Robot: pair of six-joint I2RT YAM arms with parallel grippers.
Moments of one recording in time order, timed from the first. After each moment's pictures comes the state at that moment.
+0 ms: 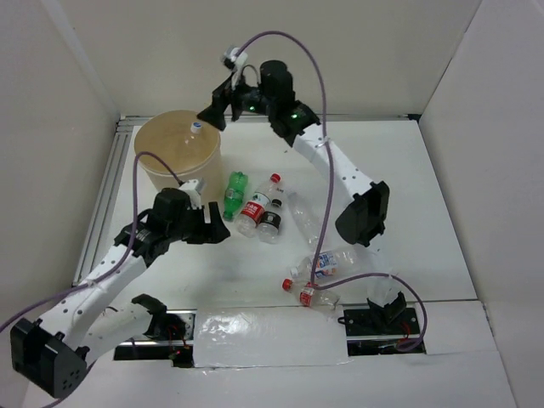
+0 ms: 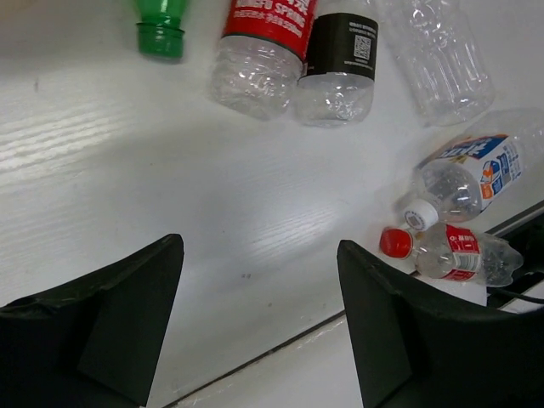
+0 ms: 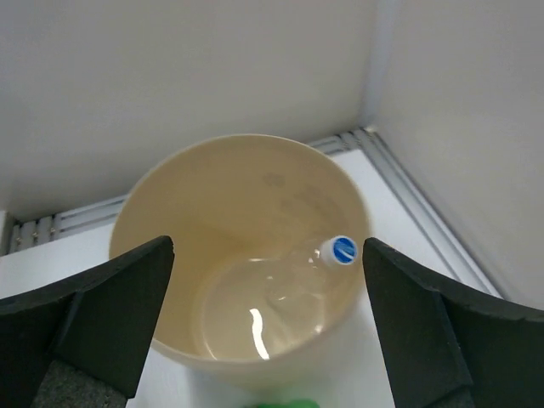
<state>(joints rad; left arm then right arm) -0.40 0.87 0.74 -0.58 0.20 -0.48 0.67 2.25 2.43 -0.17 -0.60 0.00</state>
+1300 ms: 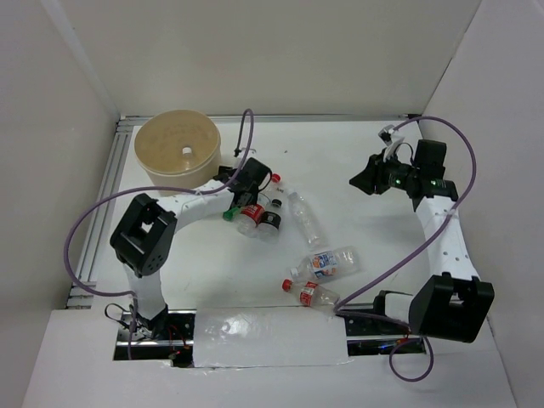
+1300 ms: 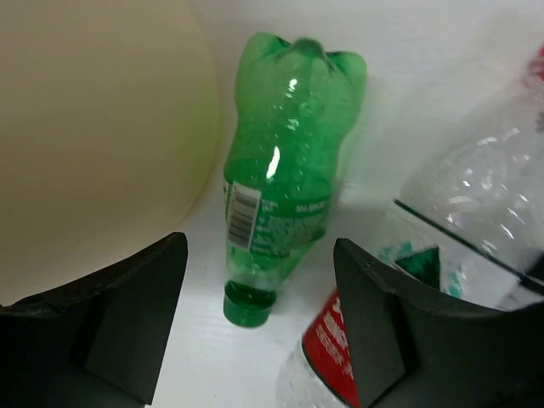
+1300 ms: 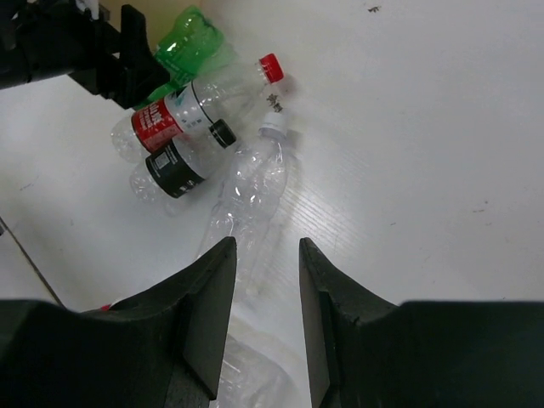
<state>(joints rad) -0.65 1.83 1.29 -0.43 -0.64 -0.42 -0.18 1.23 1.07 -0.50 -0.88 -0.23</state>
